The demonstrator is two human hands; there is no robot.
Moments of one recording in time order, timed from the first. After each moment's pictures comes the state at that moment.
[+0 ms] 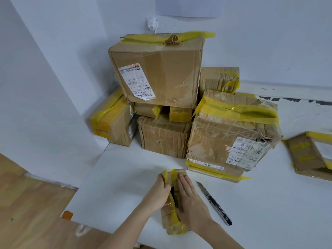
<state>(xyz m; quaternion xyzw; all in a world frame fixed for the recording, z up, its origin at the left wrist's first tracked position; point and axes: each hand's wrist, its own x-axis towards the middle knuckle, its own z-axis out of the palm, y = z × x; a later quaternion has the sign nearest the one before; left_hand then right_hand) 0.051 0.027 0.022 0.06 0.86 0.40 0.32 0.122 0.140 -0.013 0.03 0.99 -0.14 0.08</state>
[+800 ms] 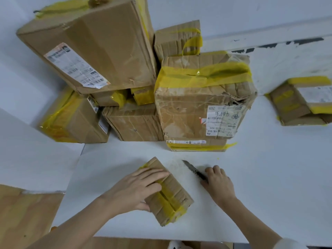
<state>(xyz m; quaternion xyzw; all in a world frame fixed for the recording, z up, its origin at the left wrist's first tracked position) 0.023 0.009 0.034 0.68 0.72 -0.11 0.06 0.148 0.230 -0.092 0.28 0.94 -0.15 0.11</state>
